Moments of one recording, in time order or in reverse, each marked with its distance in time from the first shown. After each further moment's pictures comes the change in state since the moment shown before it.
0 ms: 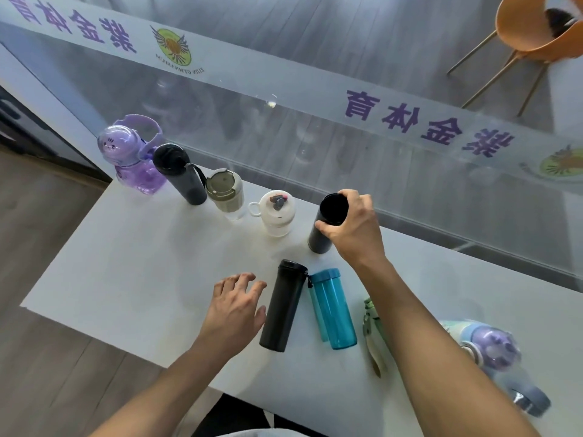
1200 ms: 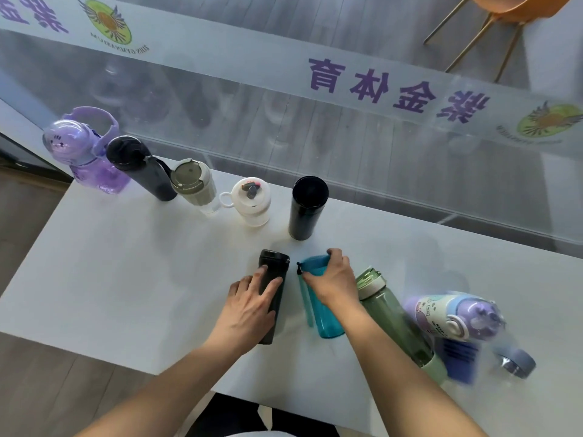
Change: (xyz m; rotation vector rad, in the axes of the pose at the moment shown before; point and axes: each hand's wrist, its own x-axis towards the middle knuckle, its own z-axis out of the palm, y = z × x) left_hand 0.021 0.042 0.038 -0.022 -0.202 0.119; right_hand -0.083 0.079 0.067 0.006 -0.268 0.440
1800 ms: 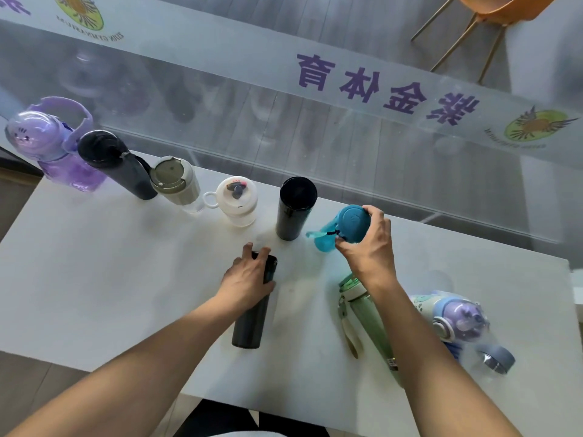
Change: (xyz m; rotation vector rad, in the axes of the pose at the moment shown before) left_hand 0.074 -0.001 -0.007 -0.230 -0.169 -0.172; right_hand 0.025 0.001 -0.091 0.184 0.320 -0.155
